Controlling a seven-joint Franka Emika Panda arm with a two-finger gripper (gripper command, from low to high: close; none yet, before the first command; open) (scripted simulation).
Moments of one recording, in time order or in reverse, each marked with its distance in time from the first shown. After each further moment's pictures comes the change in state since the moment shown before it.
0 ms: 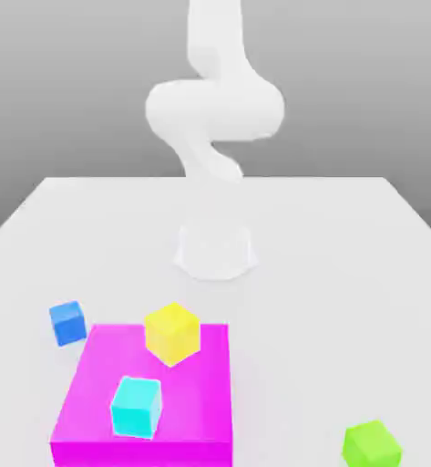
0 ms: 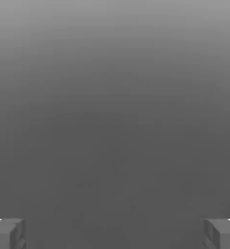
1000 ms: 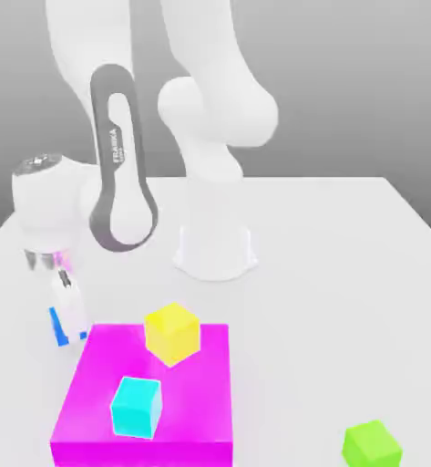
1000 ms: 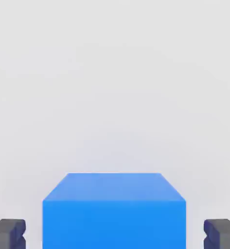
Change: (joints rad) arm -0.663 0.993 -0.028 -0.476 0.264 0.743 0.020
